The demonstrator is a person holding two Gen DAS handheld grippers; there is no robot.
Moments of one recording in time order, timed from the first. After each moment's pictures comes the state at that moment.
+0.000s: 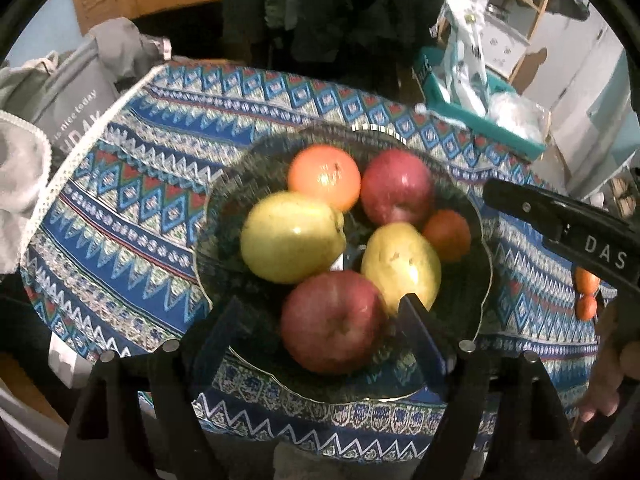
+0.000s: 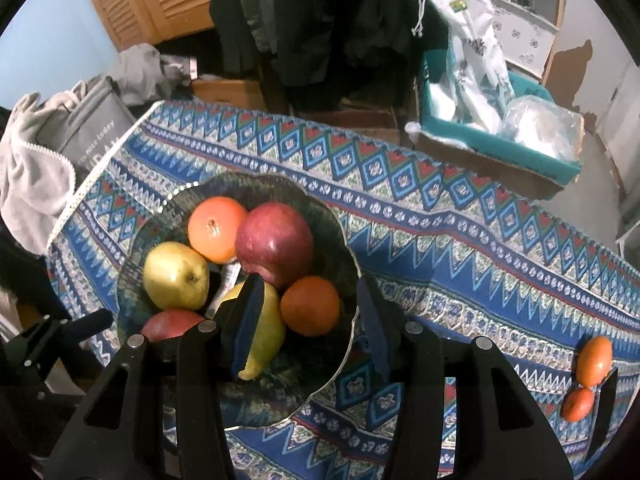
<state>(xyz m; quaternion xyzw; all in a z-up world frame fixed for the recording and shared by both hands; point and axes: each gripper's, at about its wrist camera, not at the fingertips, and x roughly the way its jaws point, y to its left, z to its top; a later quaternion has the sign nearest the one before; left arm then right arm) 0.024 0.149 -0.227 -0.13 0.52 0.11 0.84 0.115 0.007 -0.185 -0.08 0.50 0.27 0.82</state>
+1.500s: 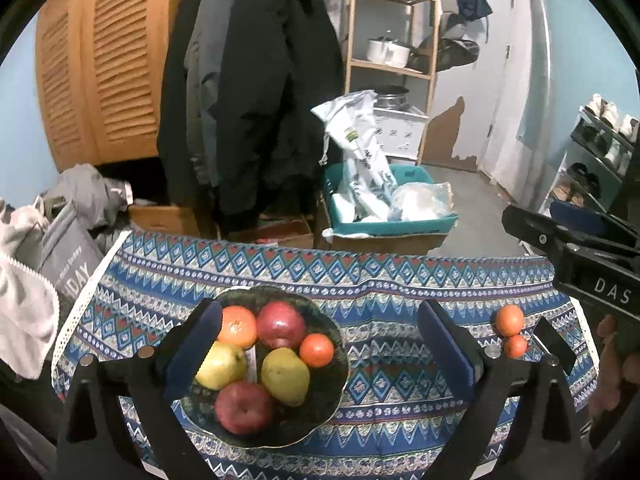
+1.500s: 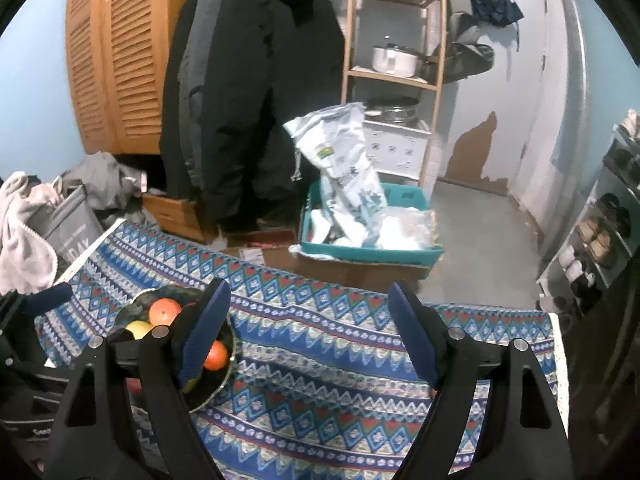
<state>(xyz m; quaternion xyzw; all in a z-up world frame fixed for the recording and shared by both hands) 0.019 0.045 -0.078 -0.05 0.35 0.03 0.94 0.069 -0.124 -0.034 -0.07 0.32 0.16 0.93</state>
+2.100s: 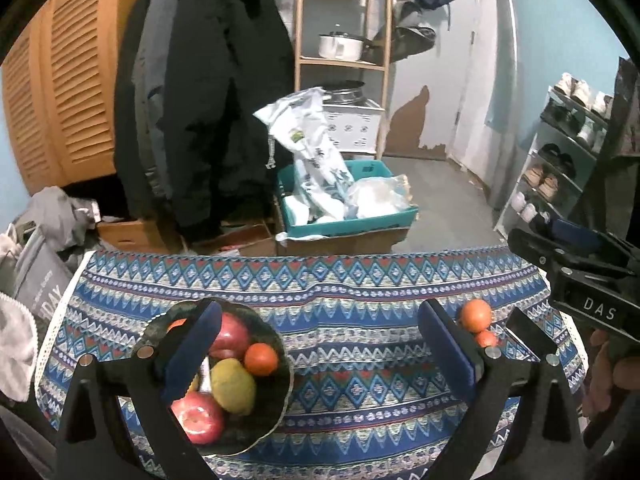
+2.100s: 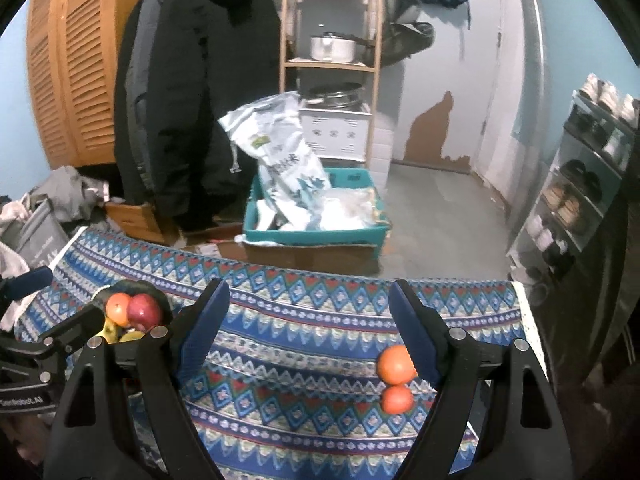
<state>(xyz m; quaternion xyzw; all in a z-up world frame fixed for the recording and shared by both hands) 0.037 -0.017 -0.073 -0.02 0.36 -0.02 0.93 0.065 -0.204 -0.044 -0.04 0.34 0.10 0.94</state>
